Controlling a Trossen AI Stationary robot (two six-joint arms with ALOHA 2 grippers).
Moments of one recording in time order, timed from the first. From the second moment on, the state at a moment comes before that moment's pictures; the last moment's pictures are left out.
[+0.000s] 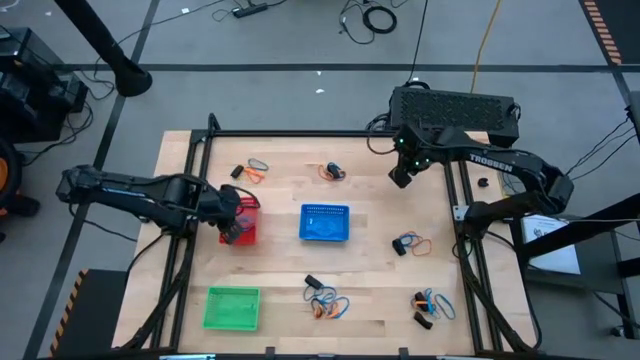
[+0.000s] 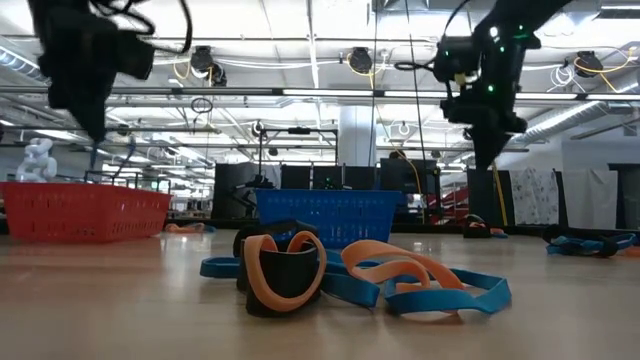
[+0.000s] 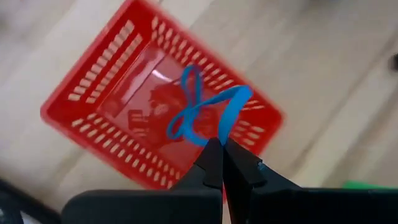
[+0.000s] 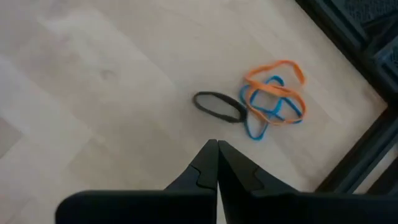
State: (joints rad) left arm -0.08 0.91 0.73 -1.04 -0.05 -0.80; right arm -0.63 1.32 0.98 -0.93 0.16 0.20
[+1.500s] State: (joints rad) left arm -0.08 0.98 0.67 -0.25 -0.02 -0.37; right arm -0.61 1.32 0.94 -0.83 0.02 0.31
